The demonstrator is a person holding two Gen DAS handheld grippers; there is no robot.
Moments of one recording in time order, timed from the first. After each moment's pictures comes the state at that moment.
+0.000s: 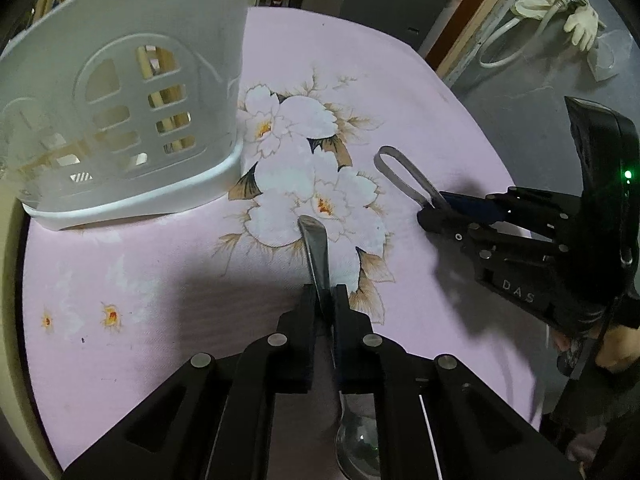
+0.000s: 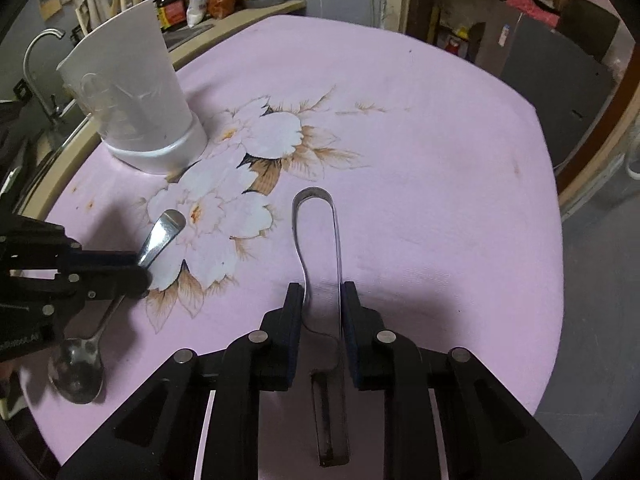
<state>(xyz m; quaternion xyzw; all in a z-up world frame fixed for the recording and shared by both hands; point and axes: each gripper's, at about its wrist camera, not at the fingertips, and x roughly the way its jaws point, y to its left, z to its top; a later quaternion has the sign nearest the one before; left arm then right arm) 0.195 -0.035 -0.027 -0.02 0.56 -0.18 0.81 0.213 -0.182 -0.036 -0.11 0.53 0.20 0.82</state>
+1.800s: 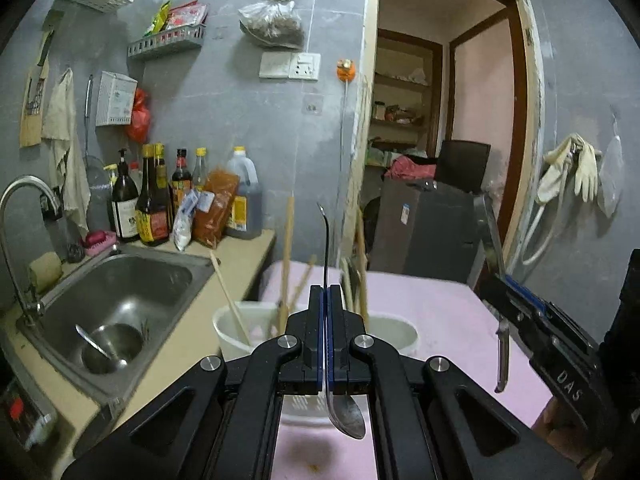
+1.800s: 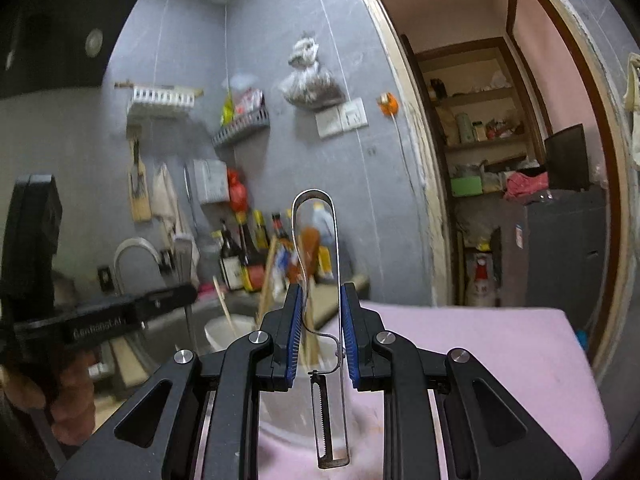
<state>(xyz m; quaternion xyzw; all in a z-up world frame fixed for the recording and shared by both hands) 0.148 0.072 0.114 -0.04 0.19 -0.04 0.98 0.164 -0.119 0.096 0.08 0.08 0.29 0.95</state>
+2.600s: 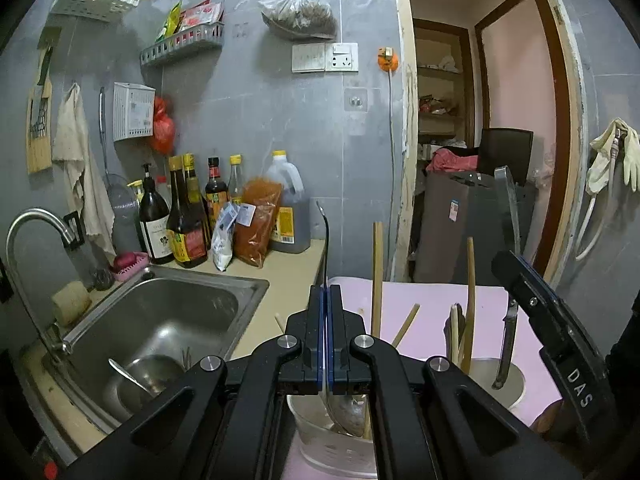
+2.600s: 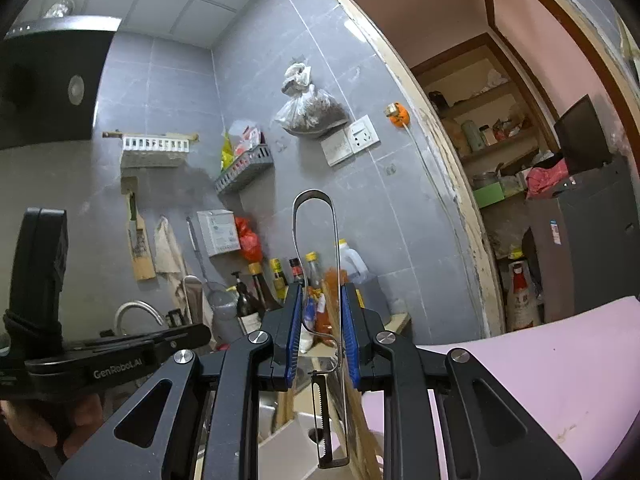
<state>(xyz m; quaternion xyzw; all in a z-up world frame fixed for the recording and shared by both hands) 0.215 0.118 0.098 0.00 0.20 0.02 0.98 0.229 -0.063 0.073 0.16 0.03 0.30 0.94</state>
